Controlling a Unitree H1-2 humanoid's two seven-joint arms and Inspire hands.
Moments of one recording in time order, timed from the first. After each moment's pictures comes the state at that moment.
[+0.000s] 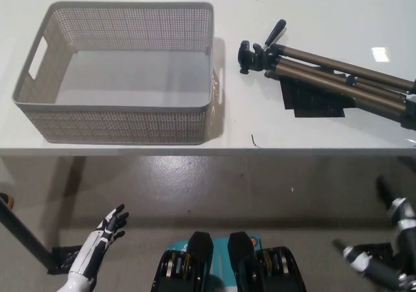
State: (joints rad) left_arm -0.08 0.21 -0.02 0.40 0.01 -0.24 -0.13; right_arm 0.14 -0.16 -0.03 -0.23 -0.11 -0.31 0.00
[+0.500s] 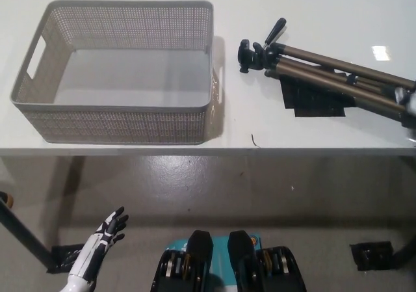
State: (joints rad) left_arm -0.07 0.21 -0.02 0.40 0.01 -0.24 -0.13; right_arm -0.52 -0.44 -0.04 -0.25 -0.22 -0.04 0.09
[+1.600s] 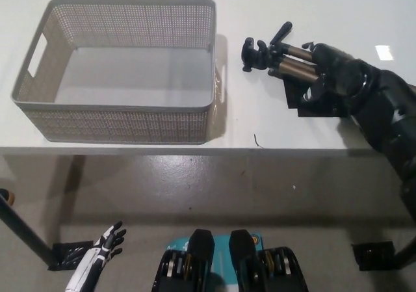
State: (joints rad) left_arm -0.02 0.22 -0.02 0.41 0.01 -0.27 -0.15; right_arm -1.20 -0.21 0.51 1.35 -0.44 0.12 0.12
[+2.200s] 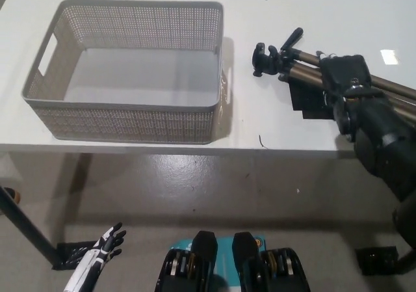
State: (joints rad) left_arm -0.01 0.23 -0.02 0.40 0.01 -0.29 -0.17; right_arm -1.13 -0.21 0.81 1.38 -0.66 0.16 -0.16
